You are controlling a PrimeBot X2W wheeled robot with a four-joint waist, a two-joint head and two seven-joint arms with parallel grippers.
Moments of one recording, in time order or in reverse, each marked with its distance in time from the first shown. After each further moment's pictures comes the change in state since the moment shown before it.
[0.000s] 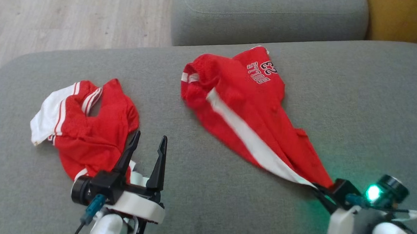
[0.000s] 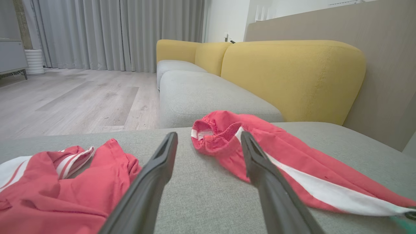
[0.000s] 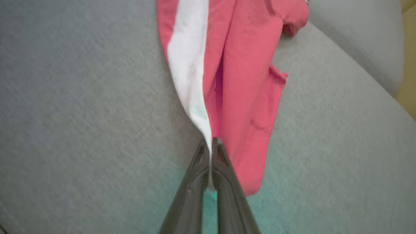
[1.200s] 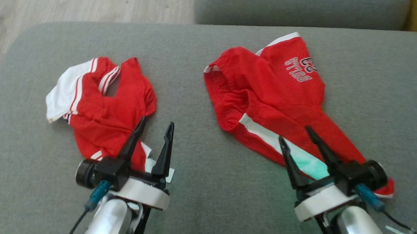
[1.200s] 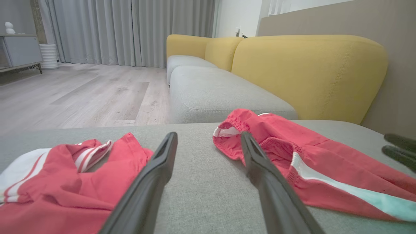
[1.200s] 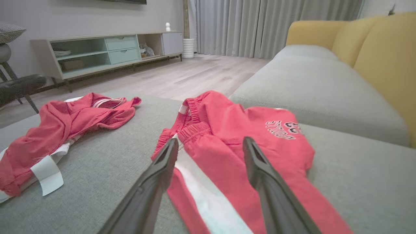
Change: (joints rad) left arm -0.057 0.000 -0.023 0.001 0.006 -0.009 0.000; right arm 0.060 0.385 -0.381 -0.063 -0.078 0.000 -0.357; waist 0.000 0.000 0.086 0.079
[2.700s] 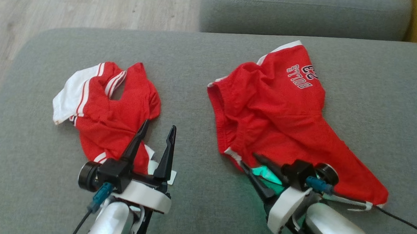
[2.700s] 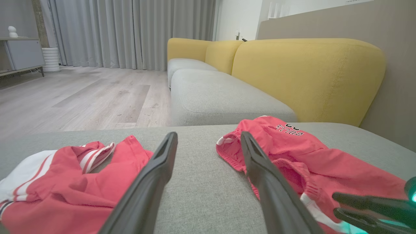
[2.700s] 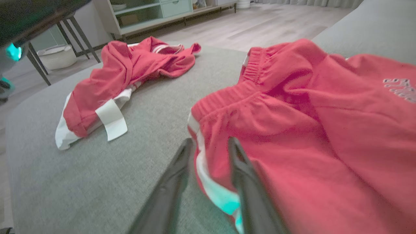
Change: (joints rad) left arm -0.012 -0.001 -0.017 0.020 -0.007 0.001 0.000; right arm -0.262 -0.058 0.539 0.393 0.328 0.000 -0.009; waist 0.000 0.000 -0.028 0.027
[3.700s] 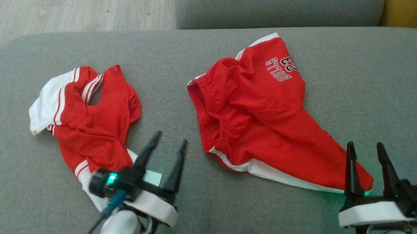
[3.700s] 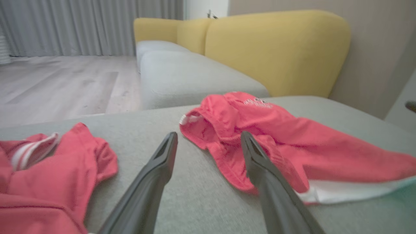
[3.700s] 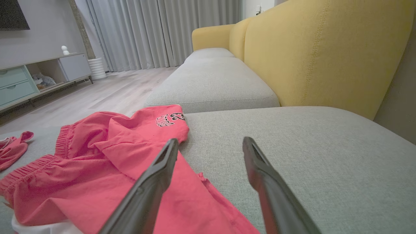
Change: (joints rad) left arm 0.019 0.002 -0.040 0.024 0.021 -0.020 0.000; right arm 0.393 0.185 -0.921 -0.429 -0.342 0.000 -0.002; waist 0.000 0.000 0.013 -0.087
